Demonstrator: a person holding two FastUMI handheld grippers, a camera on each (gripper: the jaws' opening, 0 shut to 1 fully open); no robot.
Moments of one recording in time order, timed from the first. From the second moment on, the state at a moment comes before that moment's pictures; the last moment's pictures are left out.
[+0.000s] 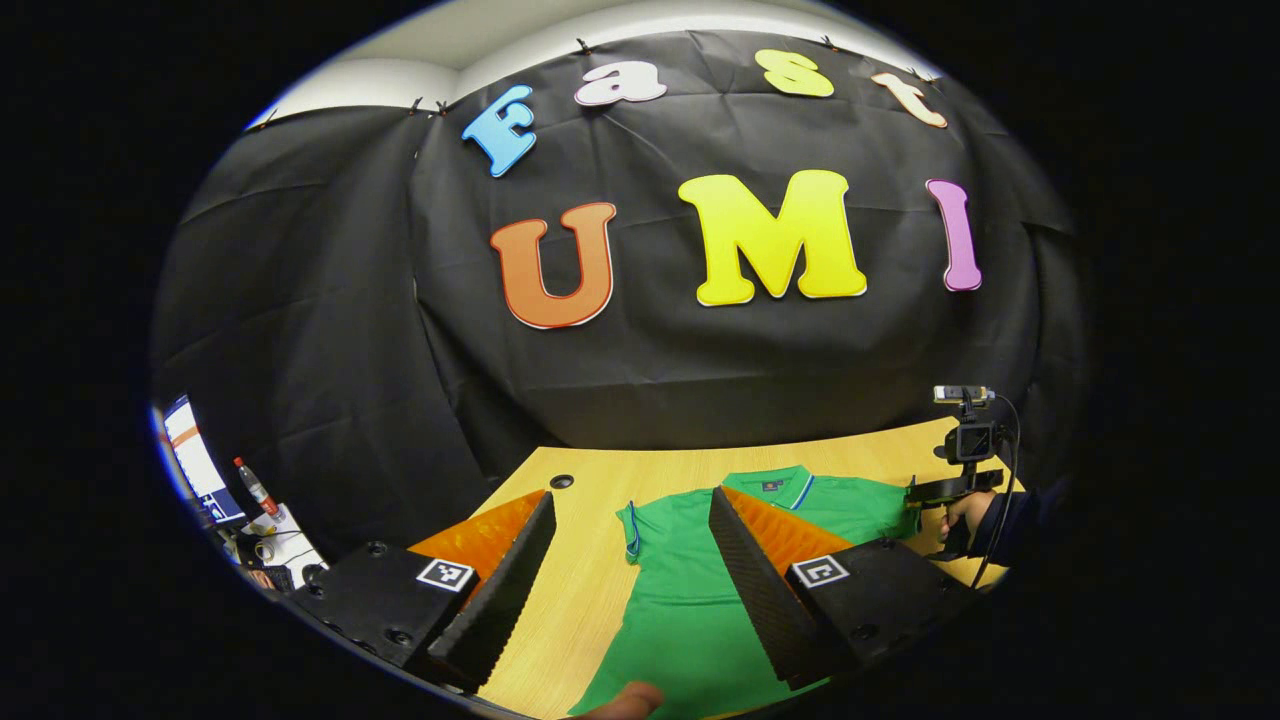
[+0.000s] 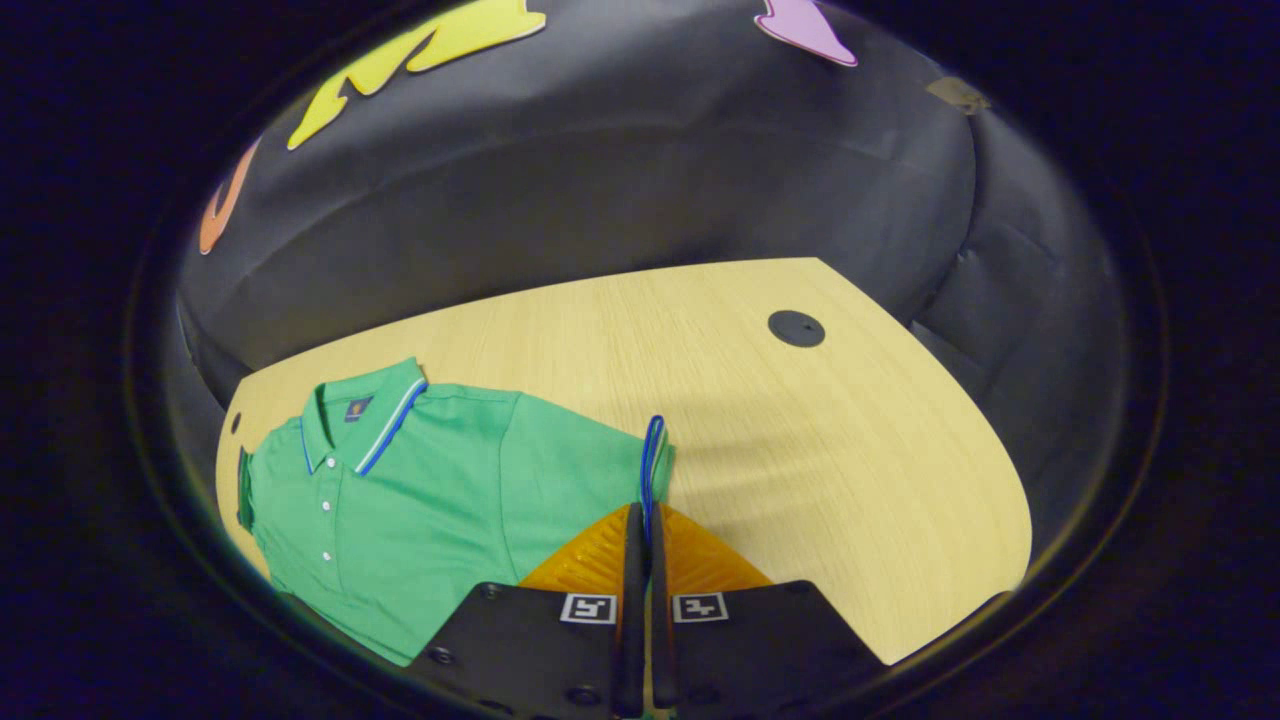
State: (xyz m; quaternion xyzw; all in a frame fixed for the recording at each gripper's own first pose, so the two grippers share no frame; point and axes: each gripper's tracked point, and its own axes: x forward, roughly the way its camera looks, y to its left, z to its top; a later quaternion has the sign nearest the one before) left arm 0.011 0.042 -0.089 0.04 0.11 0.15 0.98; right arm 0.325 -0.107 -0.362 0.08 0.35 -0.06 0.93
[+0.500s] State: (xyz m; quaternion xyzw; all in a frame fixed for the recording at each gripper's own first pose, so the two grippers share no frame) left arm -0.018 0.054 -0.077 0.03 0.10 0.19 0.98; right arm 0.328 -0.084 -0.323 0.02 0.31 0.01 0.95
